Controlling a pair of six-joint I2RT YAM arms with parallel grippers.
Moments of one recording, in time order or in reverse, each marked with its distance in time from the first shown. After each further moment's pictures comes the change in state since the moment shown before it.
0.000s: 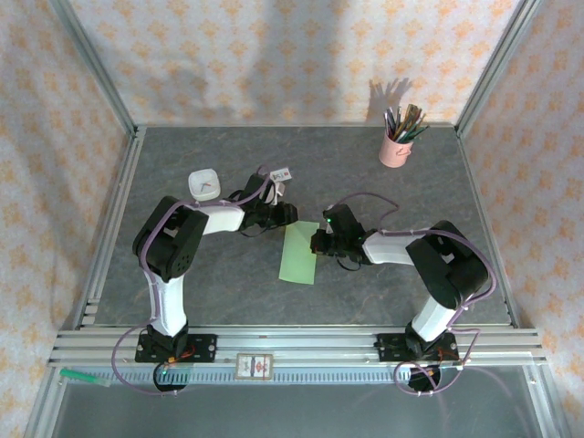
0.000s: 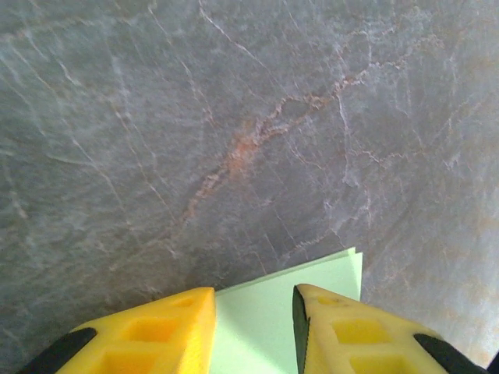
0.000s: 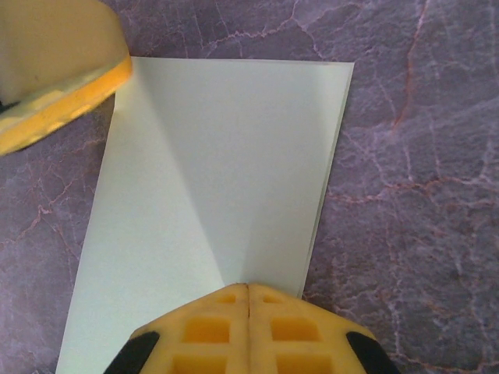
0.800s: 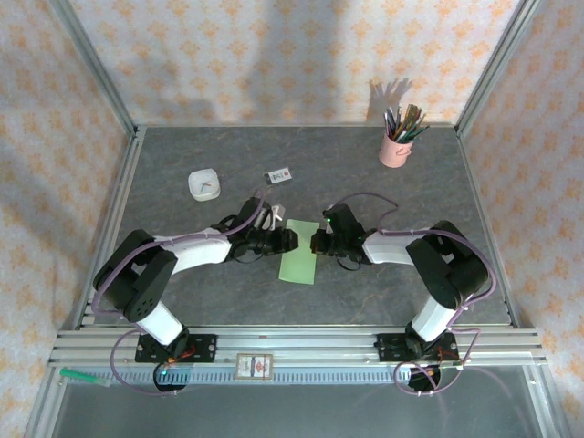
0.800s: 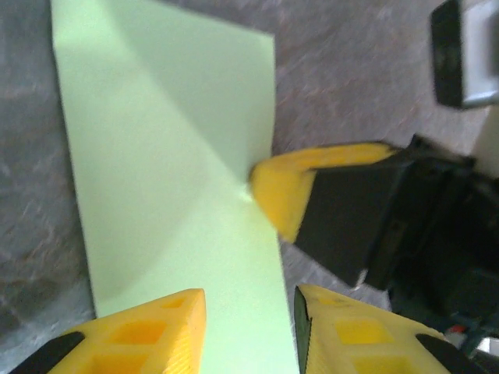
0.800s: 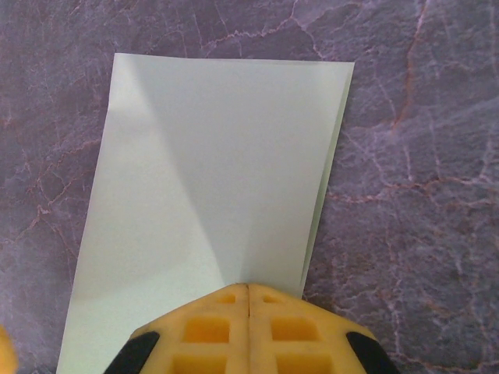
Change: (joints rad) left arm -0.148 -0.349 -0.325 0.008 0.000 -0.108; right arm 0.000 0.000 0.005 -0.008 0.000 0.000
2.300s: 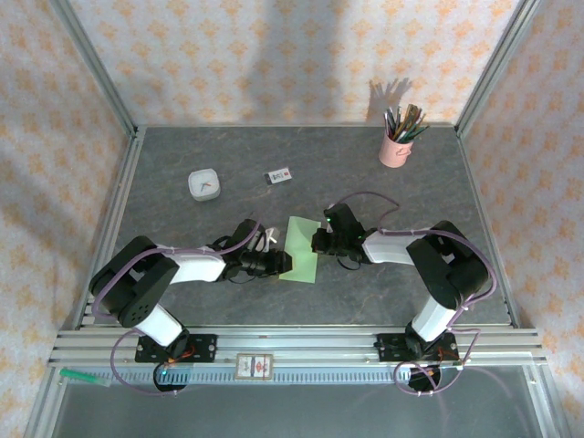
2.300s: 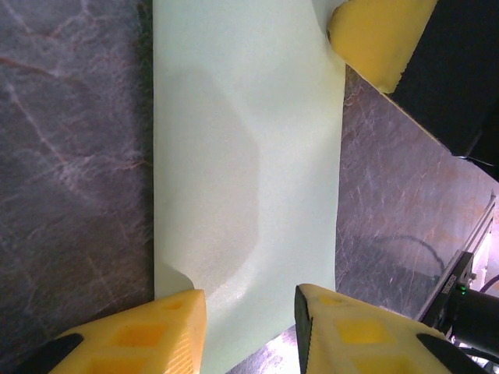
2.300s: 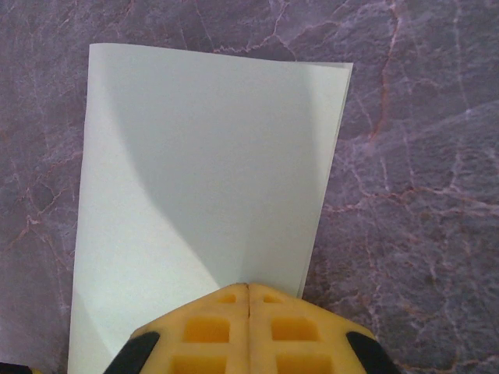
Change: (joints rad) left arm -0.037 -0.037 -0.205 0.146 0.054 -0.056; right arm 0.000 -0.003 0.006 -0.014 0.030 0.000
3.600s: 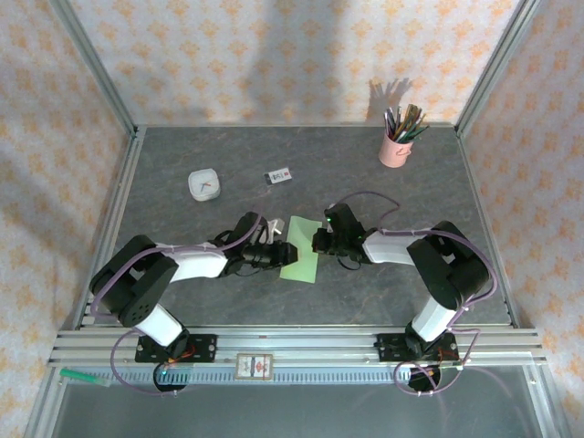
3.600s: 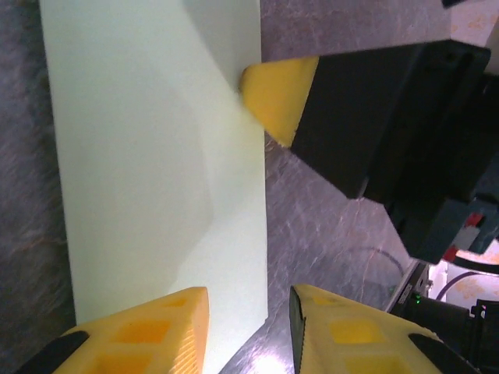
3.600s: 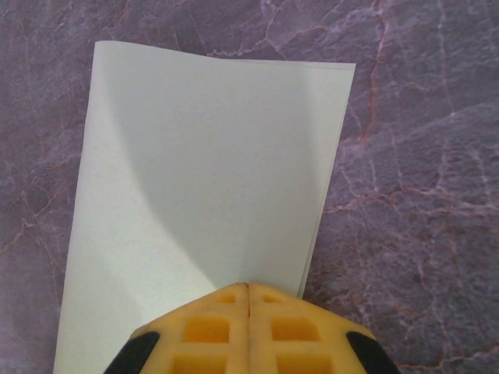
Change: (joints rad) left arm 0.001 0.015 0.064 0.048 0.025 -0.023; right arm 0.000 -0.005 0.000 -0.008 0.014 0.000
